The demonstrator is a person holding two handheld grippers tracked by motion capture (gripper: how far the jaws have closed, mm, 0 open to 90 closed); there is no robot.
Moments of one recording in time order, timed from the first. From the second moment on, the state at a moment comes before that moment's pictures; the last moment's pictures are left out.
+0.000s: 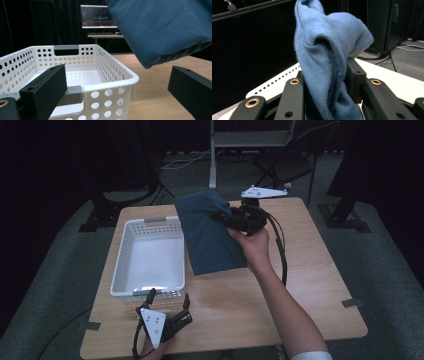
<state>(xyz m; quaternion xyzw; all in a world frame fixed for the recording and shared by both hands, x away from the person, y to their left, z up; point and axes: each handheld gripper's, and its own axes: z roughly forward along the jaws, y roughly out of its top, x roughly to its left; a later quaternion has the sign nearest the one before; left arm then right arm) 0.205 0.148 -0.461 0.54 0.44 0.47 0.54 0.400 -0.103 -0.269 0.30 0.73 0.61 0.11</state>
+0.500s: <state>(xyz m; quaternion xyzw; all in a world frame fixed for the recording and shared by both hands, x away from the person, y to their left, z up) 0.205 0.148 -0.461 0.54 0.44 0.47 0.54 0.408 -0.062 -0.261 0.29 0.73 0.62 0.09</state>
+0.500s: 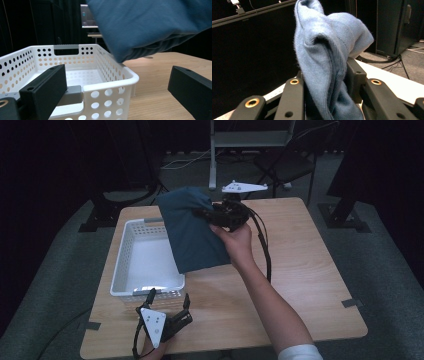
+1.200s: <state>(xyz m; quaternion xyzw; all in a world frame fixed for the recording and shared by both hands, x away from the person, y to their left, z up) 0.205 0.148 -0.461 0.54 0.44 0.47 0.54 0.415 0.006 -0.264 0.27 0.73 0.62 0.06</state>
